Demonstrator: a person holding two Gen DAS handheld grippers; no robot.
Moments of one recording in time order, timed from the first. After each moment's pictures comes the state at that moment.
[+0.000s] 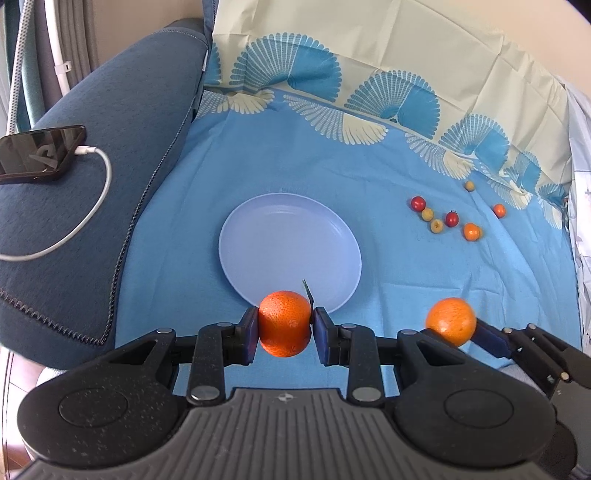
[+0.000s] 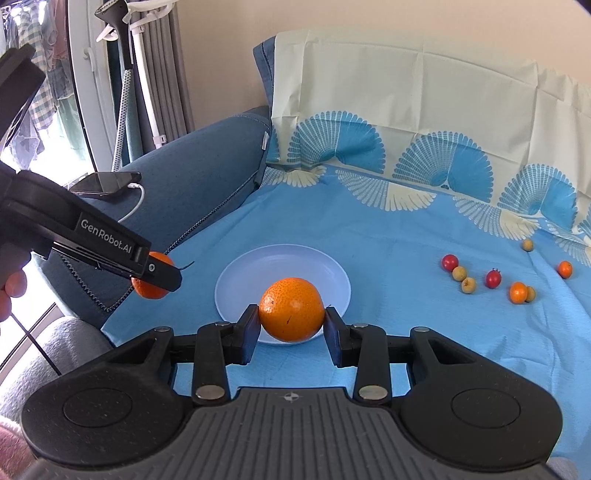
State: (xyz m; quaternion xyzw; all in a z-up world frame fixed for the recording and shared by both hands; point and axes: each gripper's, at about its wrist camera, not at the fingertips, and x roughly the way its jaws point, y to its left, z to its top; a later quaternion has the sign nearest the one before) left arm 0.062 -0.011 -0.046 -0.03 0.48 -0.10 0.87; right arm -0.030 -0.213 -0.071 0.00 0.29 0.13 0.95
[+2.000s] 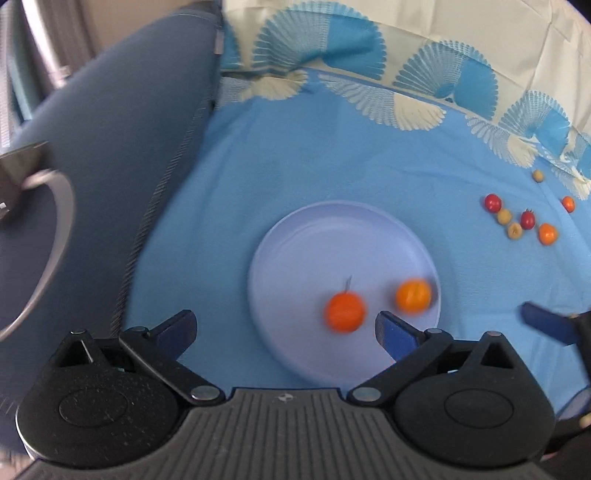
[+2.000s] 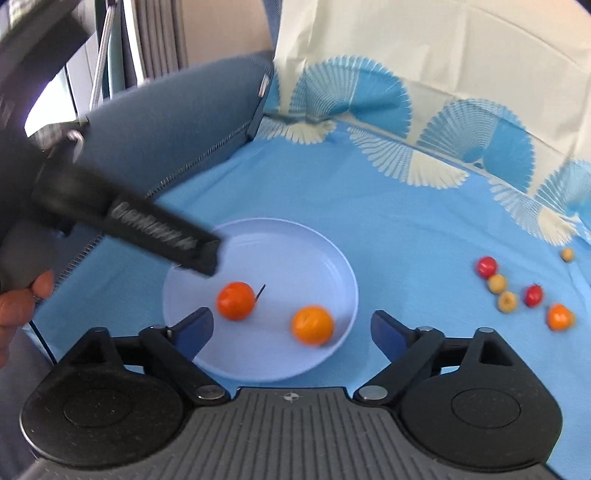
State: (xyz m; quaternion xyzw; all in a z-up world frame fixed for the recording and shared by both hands) left arm 0.139 -0.014 -0.107 0.03 0.50 -0.03 0.87; right arm 0.083 -0.198 -0.117 -0.04 0.35 0.14 0.93
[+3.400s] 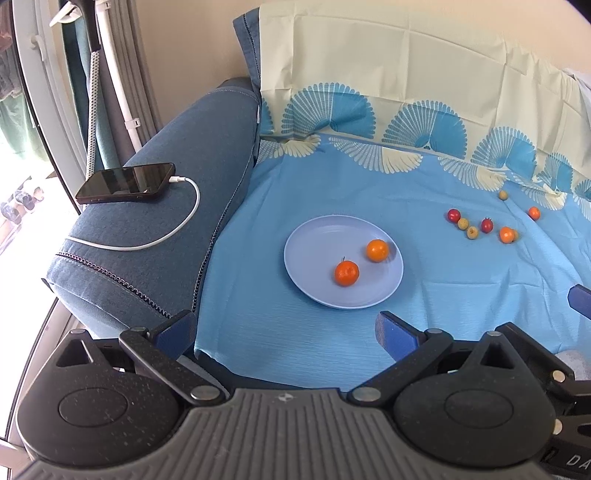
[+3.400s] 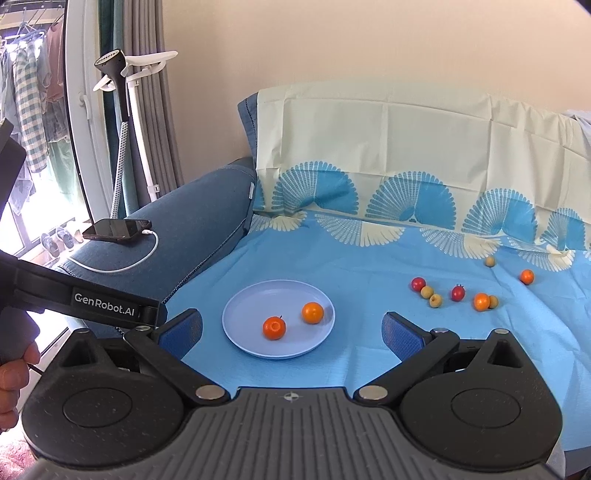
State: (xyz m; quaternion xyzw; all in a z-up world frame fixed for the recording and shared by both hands) left arm -0.043 -0.010 -0.016 0.04 0.40 0.00 0.92; right arm -0.120 -0.224 -0.037 0.03 0.22 0.09 0.97
